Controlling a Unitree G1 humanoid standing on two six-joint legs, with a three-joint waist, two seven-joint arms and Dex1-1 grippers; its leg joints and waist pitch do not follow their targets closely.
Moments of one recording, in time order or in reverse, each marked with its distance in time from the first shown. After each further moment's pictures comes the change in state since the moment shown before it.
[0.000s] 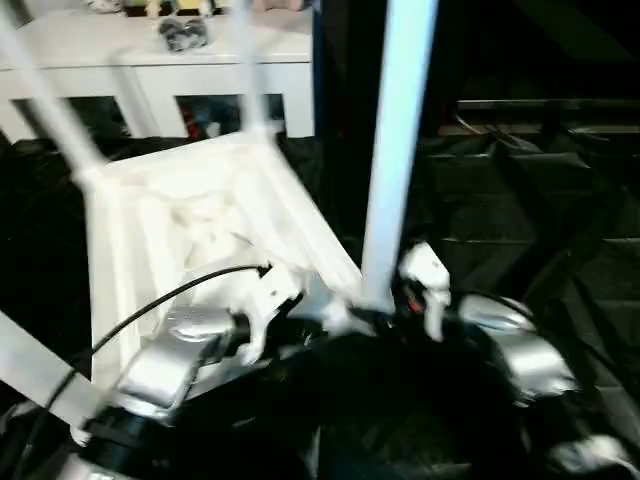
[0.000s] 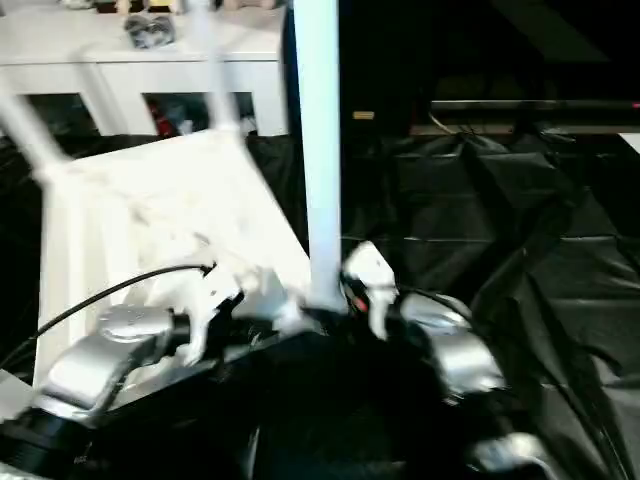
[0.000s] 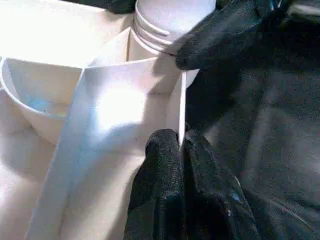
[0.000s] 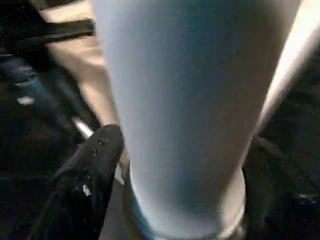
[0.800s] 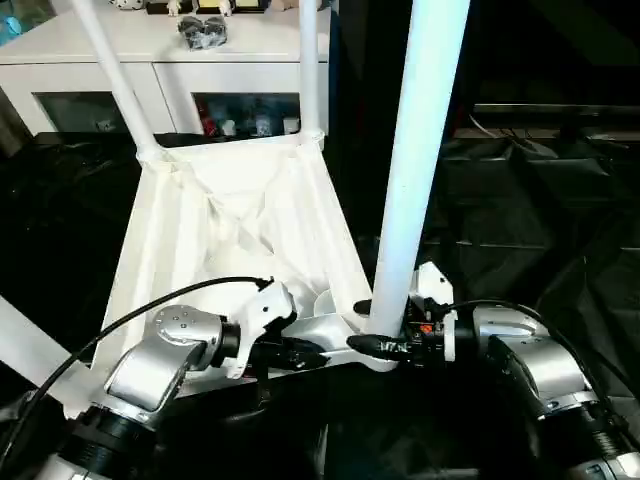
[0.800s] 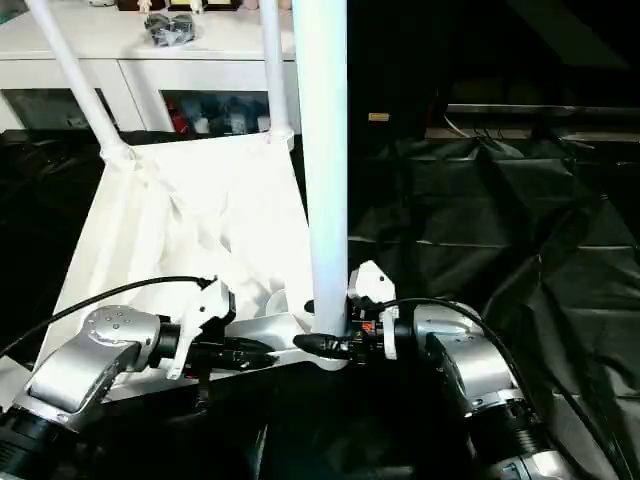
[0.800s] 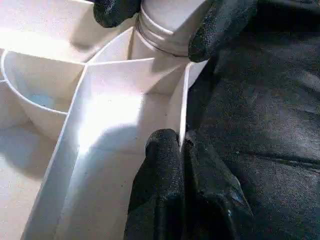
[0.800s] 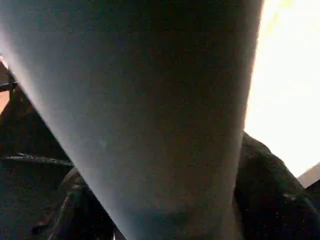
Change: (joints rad) left arm 0.007 0.044 -0.023 0.010 -0.010 -0.062 -0.097; right arm 0.046 -0.027 0.012 -0.094 0.051 0.084 0.096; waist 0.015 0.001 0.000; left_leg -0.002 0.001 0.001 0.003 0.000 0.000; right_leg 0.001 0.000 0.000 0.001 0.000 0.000
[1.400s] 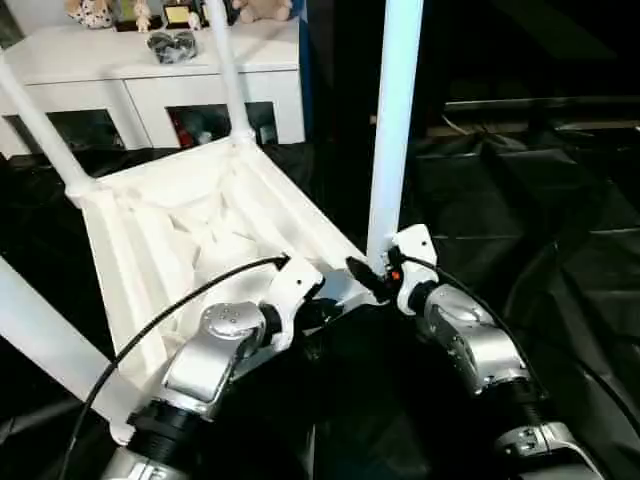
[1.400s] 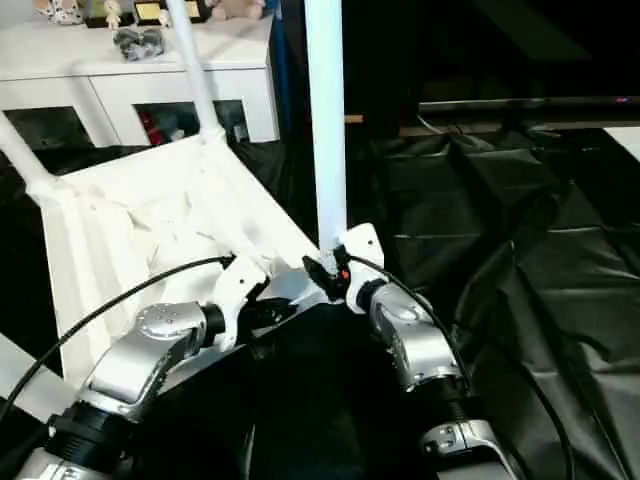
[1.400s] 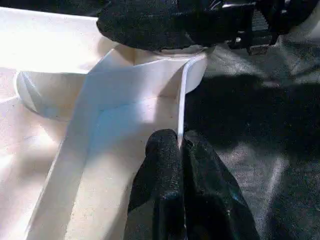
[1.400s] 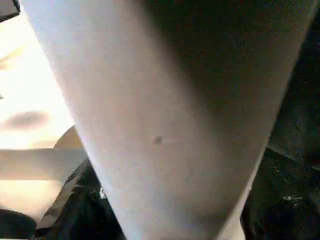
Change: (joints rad) left arm -0.047 -0.249 0.043 0.079 0.119 0.045 0.426; right arm -0.139 0.260 -0.128 0.253 -0.151 -0.075 -0.683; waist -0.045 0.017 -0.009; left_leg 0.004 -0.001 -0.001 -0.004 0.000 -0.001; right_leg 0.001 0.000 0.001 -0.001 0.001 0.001
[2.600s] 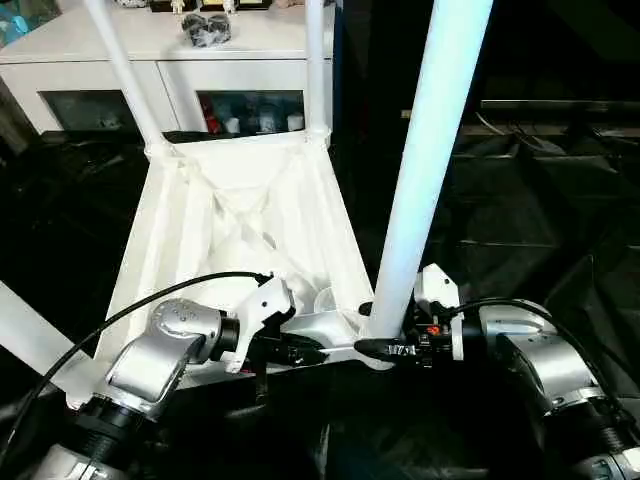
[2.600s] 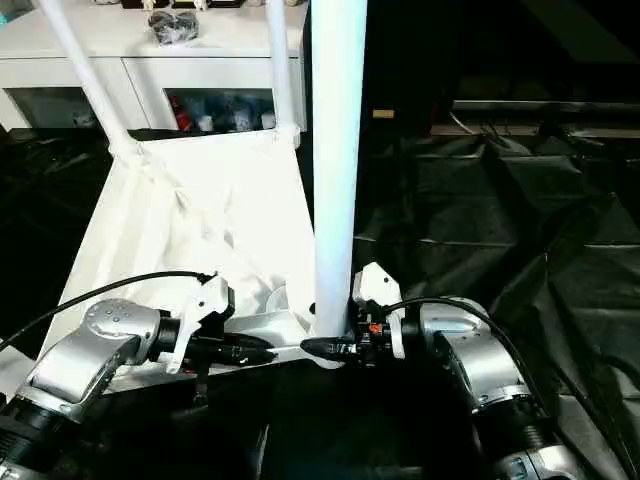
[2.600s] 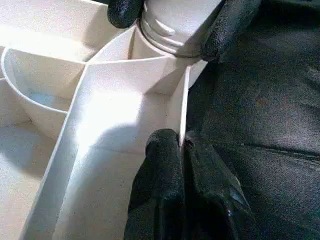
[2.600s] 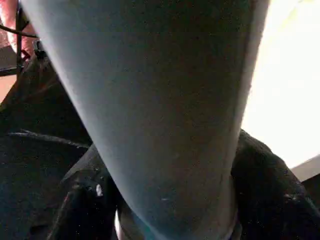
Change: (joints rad) left arm 0.014 0.262 -0.044 -0.030 -0.126 -0.068 -0.478; right arm 0.121 -0.299 0.142 -0.220 0.134 0.012 0.760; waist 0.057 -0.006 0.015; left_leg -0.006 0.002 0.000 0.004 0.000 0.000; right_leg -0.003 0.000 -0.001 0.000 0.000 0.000
